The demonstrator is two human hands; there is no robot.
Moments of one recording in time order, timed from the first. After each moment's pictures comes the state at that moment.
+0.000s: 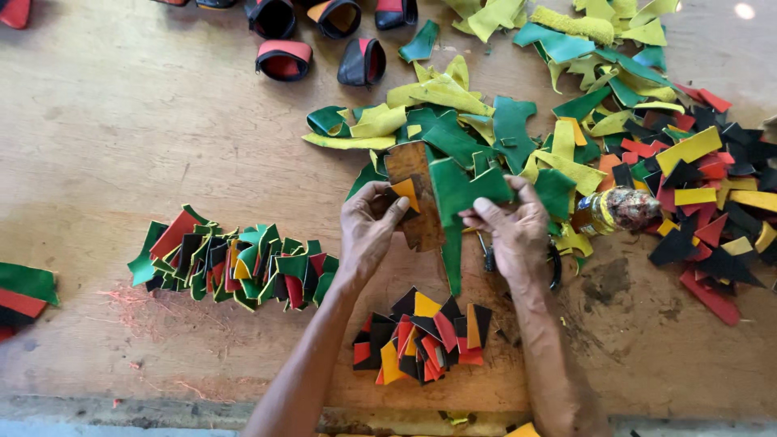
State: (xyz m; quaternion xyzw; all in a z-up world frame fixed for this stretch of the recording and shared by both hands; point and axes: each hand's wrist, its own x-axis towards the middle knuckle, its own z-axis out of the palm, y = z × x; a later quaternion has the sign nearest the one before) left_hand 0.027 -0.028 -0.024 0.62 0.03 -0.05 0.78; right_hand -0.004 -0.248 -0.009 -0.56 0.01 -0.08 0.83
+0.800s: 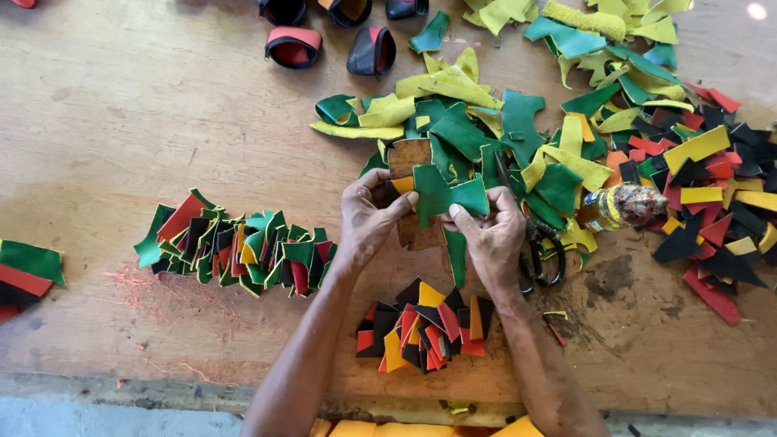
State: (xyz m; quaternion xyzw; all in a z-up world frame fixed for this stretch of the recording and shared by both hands) left_hand 0.027 -0.015 -0.017 0.62 -0.03 -0.06 0.78; right_hand -0.017 -0.207 -0.012 -0.68 0.01 -0.12 0.73
